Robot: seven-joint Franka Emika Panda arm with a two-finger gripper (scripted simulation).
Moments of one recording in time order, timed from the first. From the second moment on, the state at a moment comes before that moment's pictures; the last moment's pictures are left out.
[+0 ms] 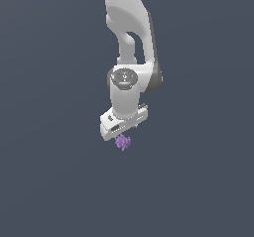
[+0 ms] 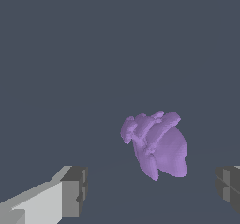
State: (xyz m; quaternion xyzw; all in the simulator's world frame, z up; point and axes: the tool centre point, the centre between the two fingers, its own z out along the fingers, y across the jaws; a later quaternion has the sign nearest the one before) arm 0.026 -0.007 0.111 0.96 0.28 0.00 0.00
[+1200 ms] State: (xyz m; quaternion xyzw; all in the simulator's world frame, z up) arm 0.036 -0.019 0.078 0.93 0.37 0.00 0.00
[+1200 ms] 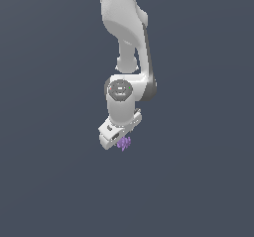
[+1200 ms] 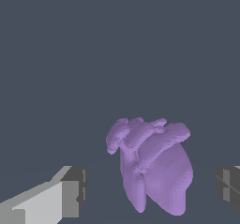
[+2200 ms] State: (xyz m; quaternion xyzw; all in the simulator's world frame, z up) arm 0.036 -0.019 0.041 0.93 0.37 0.00 0.00
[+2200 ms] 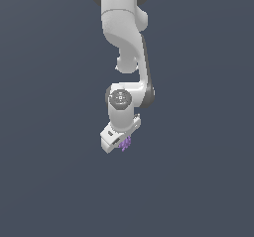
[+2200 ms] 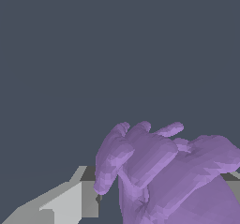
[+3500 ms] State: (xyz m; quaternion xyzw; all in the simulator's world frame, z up) arm 0.097 0.090 0.144 0.93 0.37 0.00 0.00
